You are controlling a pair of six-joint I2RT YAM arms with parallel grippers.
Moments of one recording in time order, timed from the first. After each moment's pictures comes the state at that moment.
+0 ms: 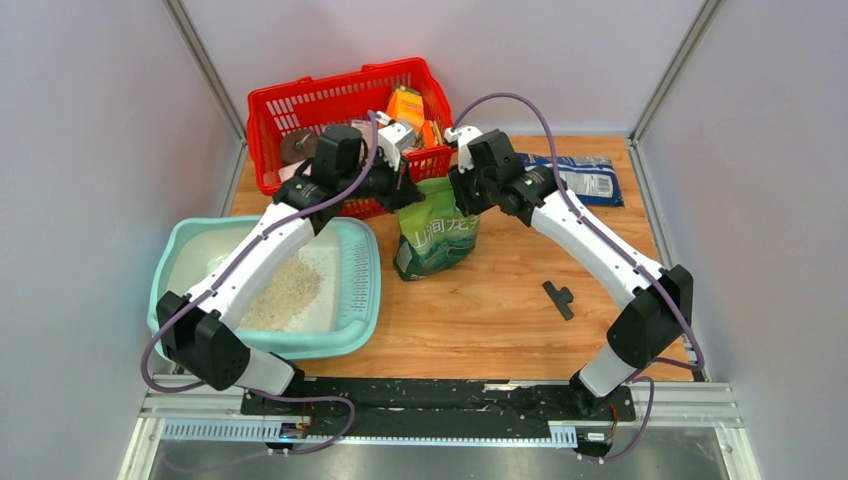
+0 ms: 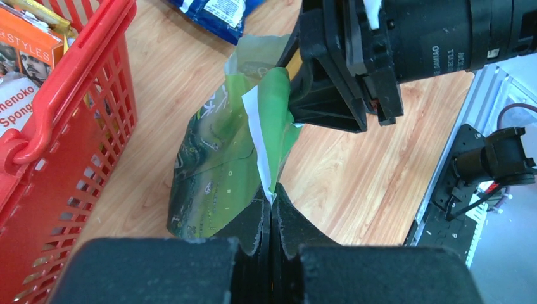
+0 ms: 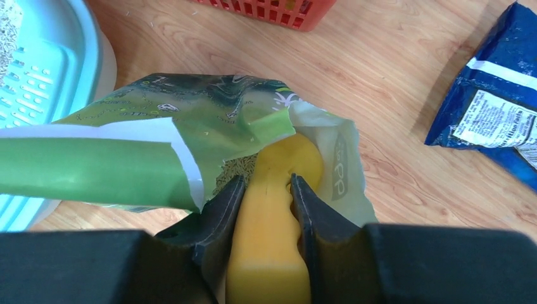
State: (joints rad) left arm -0.50 1.42 1.40 -0.42 0.56 -0.02; right arm 0.62 1.63 1.59 -0.72 0.04 0.05
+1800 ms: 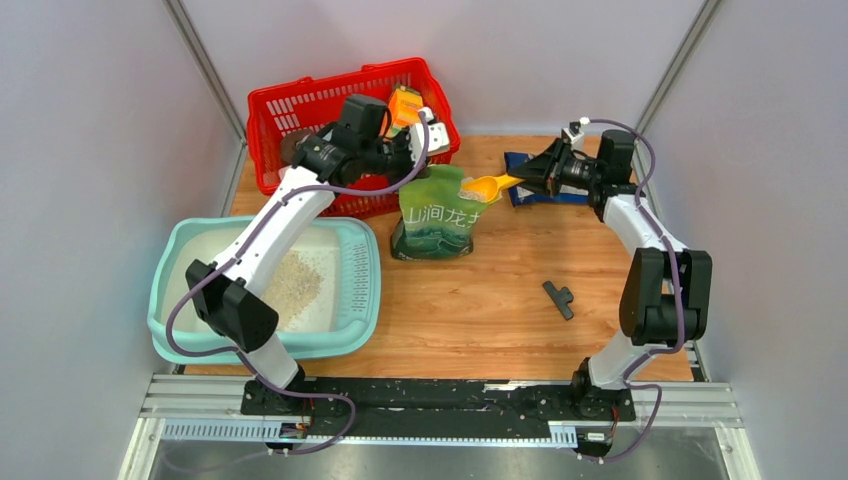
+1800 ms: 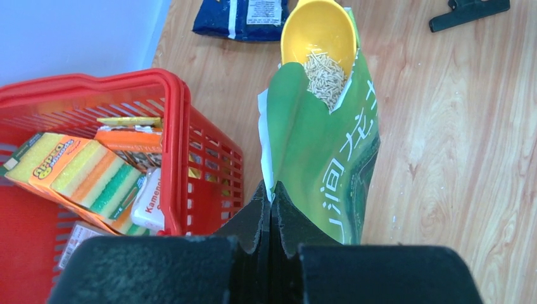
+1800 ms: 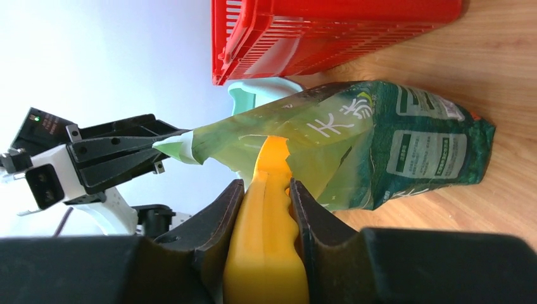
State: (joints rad) left arm -0.52 1.66 1.80 -0.74 0.52 0.65; right arm -0.06 1.66 1.21 0.09 -1.13 1.01
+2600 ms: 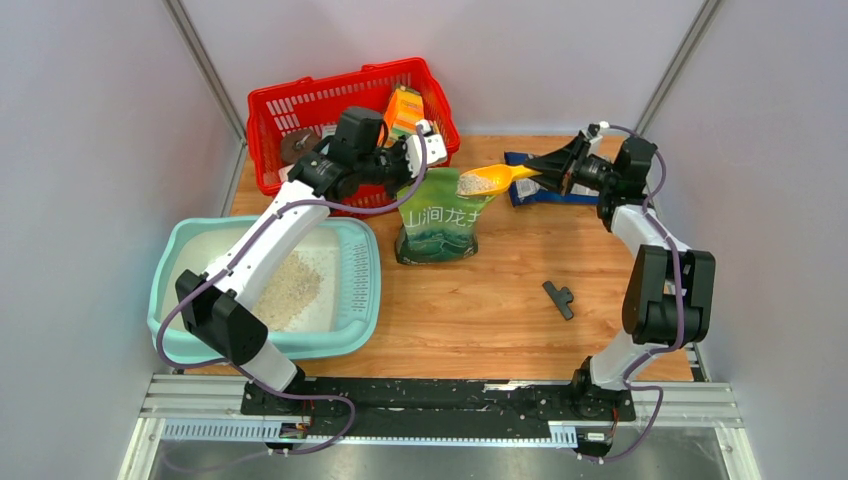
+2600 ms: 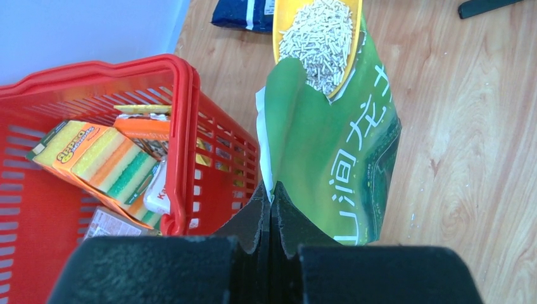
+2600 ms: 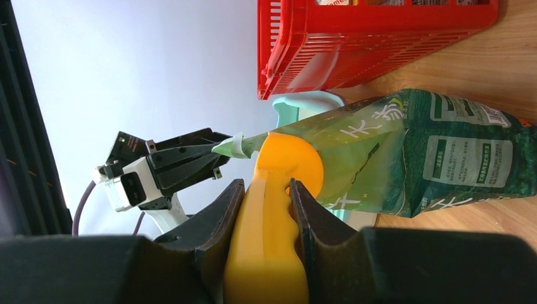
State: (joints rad) left arm -0.54 1.57 1.65 -0.63 0.45 0.68; right arm -0.14 1.66 1.09 0.50 -1.19 1.41
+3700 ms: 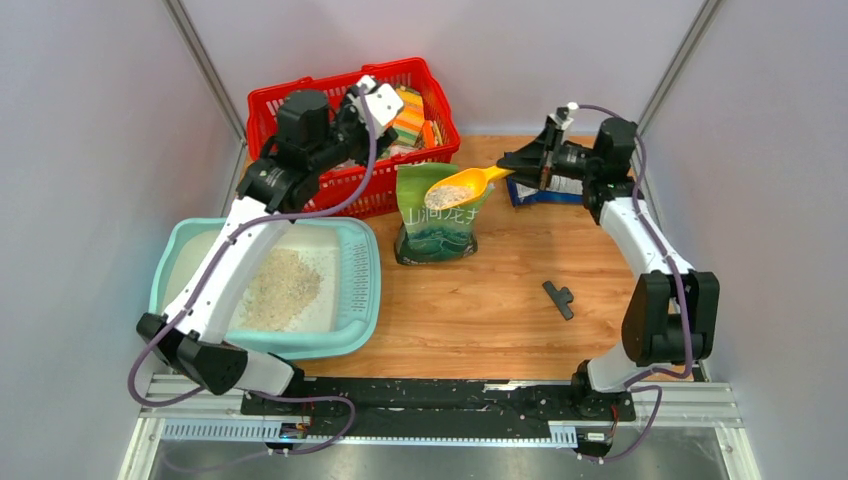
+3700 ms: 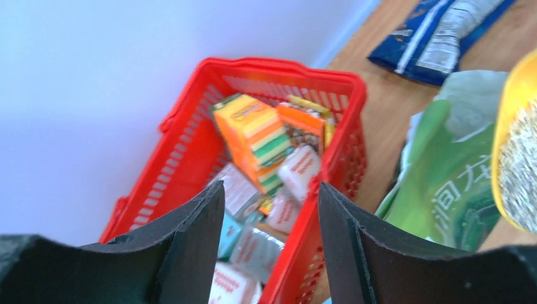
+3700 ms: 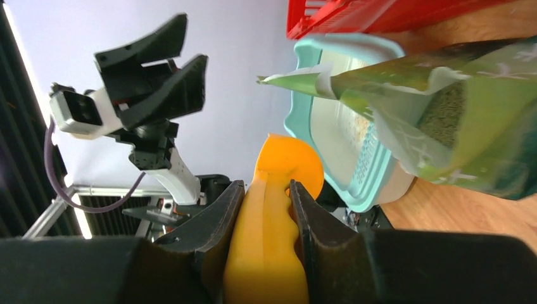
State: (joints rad) left arm -0.48 1.43 1.67 -0.47 0.19 0.54; right arm -0.01 1.53 1.19 0.29 -1.23 1.36
